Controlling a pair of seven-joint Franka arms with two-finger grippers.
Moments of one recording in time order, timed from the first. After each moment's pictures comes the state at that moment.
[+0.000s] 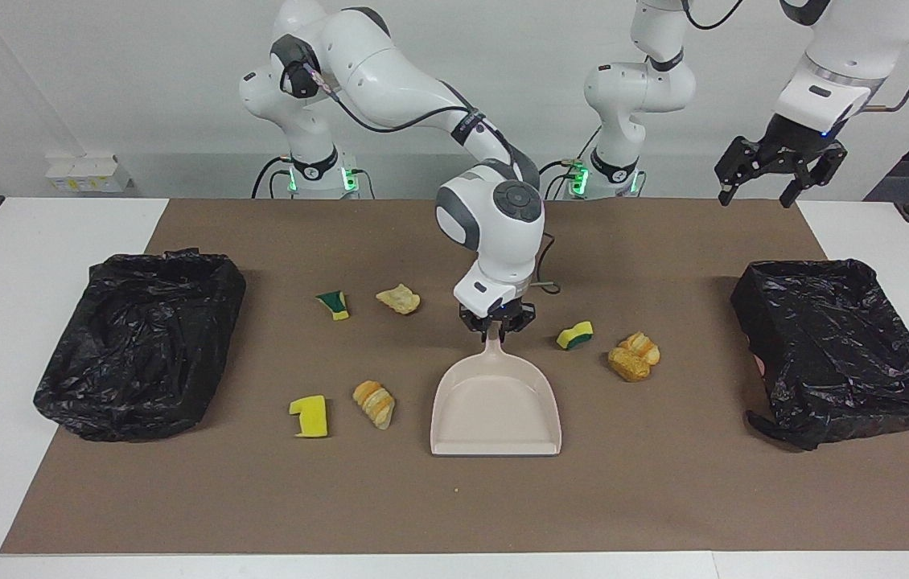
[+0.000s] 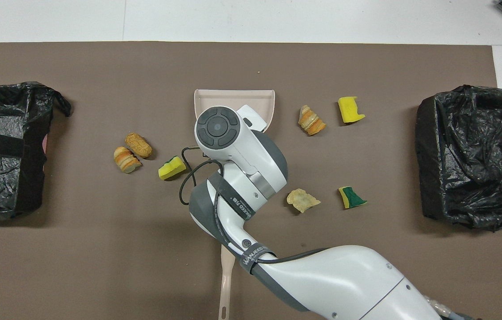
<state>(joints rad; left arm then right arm) -0.10 -0.08 0.03 -1.60 -0.02 1.57 0.01 0.59 0.67 0.07 -1.31 -0.11 1.99 0.71</state>
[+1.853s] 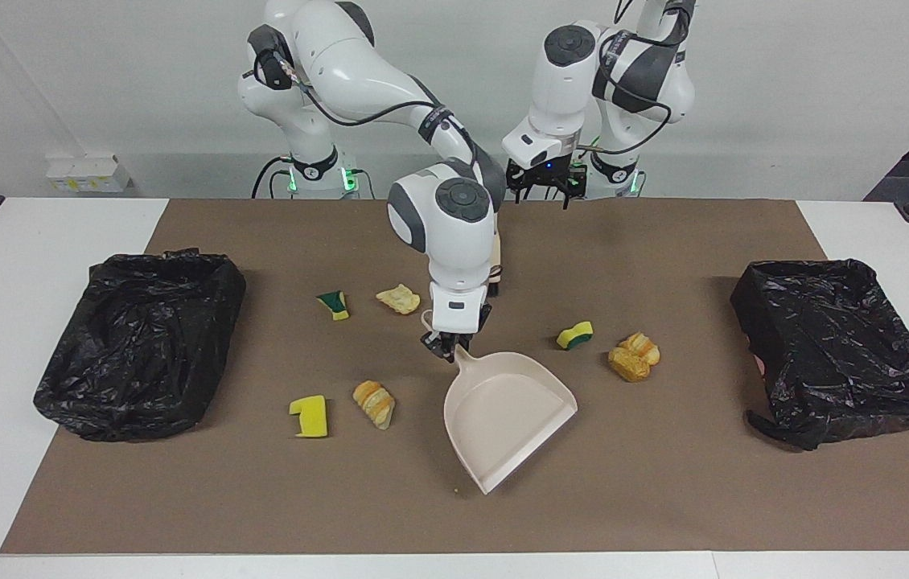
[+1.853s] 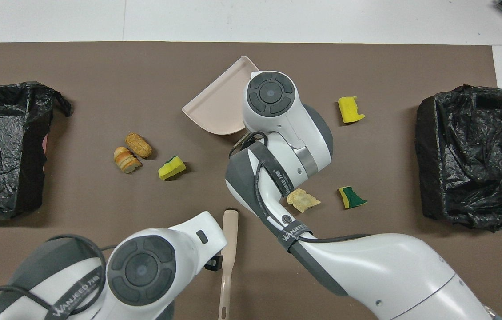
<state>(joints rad) -0.75 -0.26 0.00 -2.24 -0.02 1.90 -0.48 0.47 0.61 0.06 -1.32 -0.11 2.00 -0.19</state>
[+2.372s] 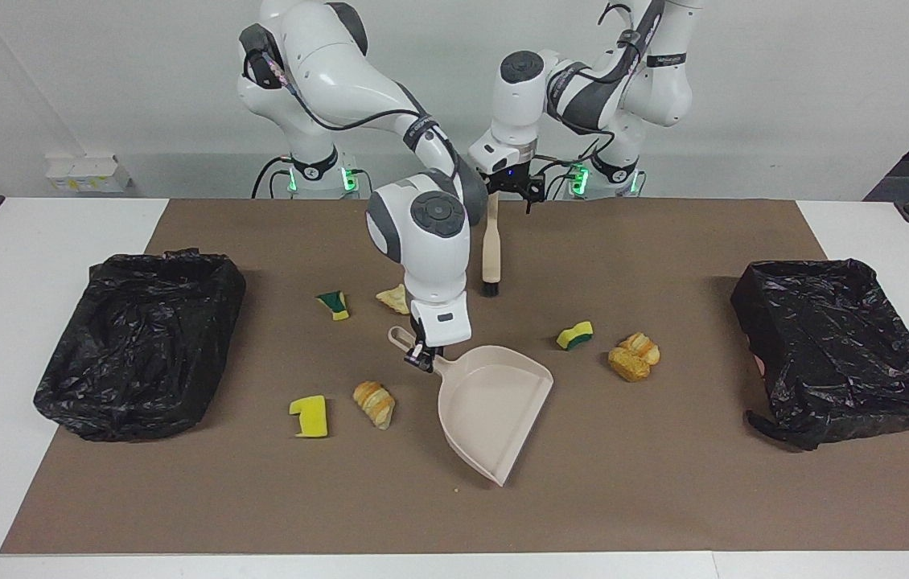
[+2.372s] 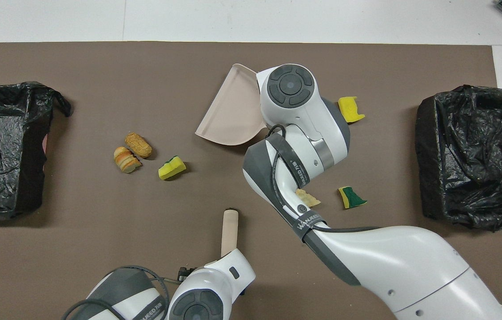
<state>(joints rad) -0.92 -0.21 0.00 -2.45 -0.02 2.18 -0.67 0.42 0.60 0.06 -1.35 -0.15 2.00 -0.57</state>
